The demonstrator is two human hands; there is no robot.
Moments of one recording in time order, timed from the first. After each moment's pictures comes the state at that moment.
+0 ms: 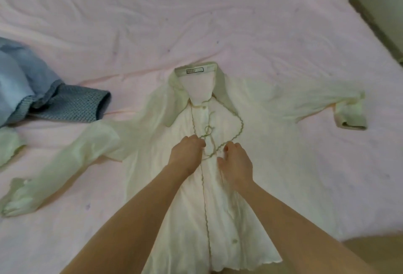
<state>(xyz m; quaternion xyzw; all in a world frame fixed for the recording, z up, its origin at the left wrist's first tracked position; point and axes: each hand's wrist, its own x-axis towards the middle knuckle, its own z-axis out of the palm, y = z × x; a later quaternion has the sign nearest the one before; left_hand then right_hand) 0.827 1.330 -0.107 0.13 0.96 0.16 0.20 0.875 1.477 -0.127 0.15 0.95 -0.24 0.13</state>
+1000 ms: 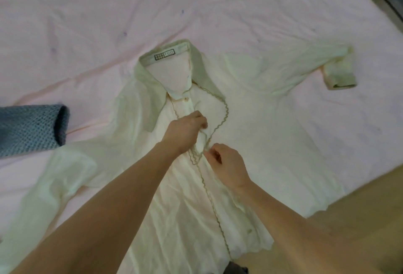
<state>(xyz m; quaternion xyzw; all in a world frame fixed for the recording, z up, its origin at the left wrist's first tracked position) 0.750 1.340 -0.140 0.34 0.90 0.18 0.20 0.877 1.453 -0.139 0.18 0.91 -0.36 0.13</state>
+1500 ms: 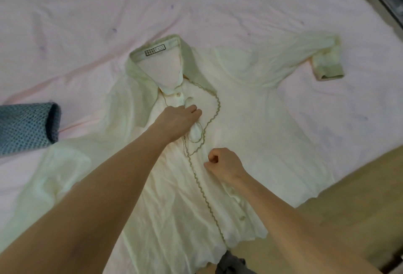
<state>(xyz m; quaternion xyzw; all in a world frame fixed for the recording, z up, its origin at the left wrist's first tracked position) 0.738 1.346 -0.117 0.48 0.86 -0.05 0.16 0.891 1.460 -0.133 0.23 0.86 -0.36 0.28</state>
